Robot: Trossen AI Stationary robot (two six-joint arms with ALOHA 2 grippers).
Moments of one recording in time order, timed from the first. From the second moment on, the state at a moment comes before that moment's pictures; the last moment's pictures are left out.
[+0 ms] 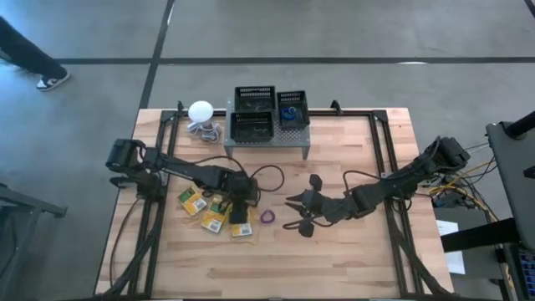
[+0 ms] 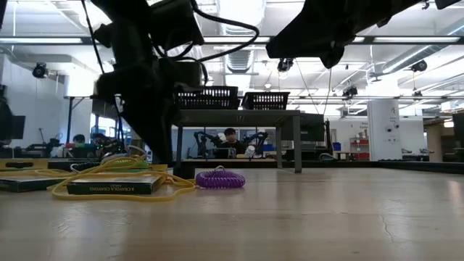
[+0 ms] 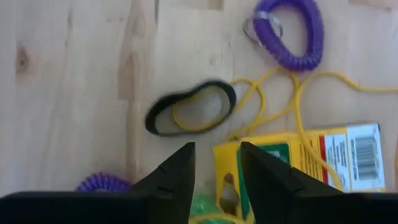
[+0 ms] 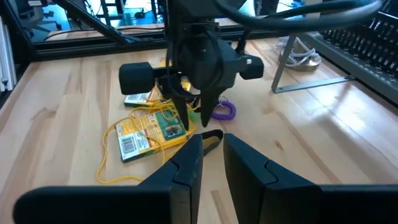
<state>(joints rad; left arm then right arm) -0.09 1.71 0.96 -0.46 0.03 -0.16 0.41 1.49 0.78 0.24 0.61 0.32</state>
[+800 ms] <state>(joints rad) -0.11 1.79 0.95 -0.28 -0.01 -0.02 0.40 1.49 0.78 0.25 0.61 0.33</state>
